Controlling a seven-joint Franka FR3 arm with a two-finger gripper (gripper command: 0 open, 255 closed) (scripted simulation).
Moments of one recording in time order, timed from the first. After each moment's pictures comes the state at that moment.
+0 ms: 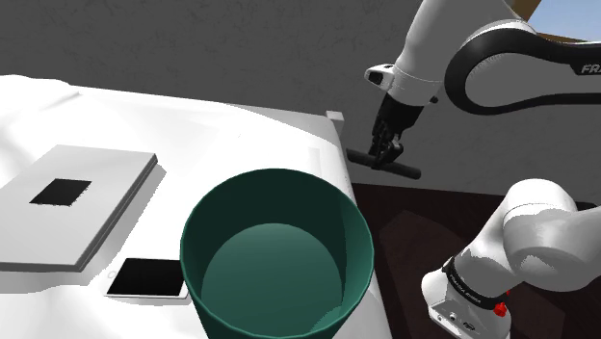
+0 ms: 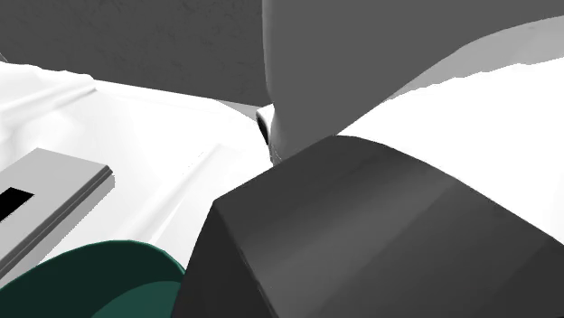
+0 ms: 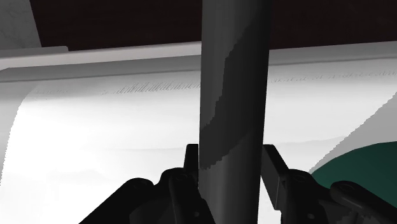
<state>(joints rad) 0.24 -0.76 0.09 -2.63 0.00 1.91 -0.50</state>
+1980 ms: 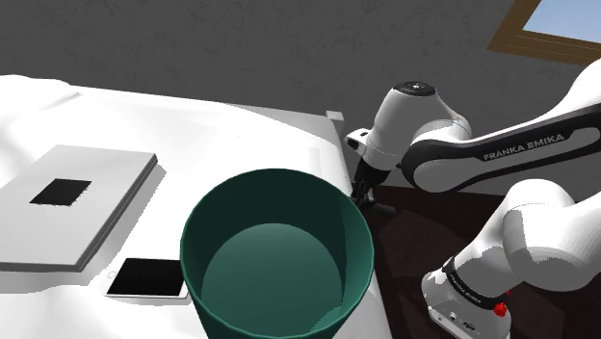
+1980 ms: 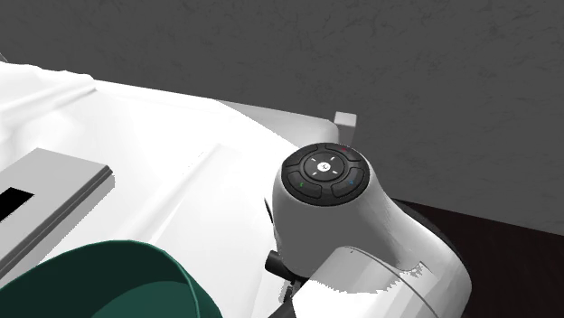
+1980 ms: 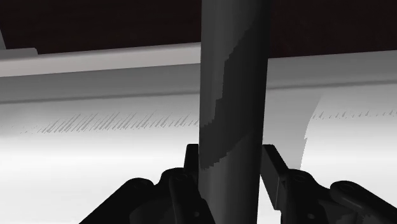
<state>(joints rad) 0.23 -0.56 0.12 -2.91 0.00 2.40 -0.47</state>
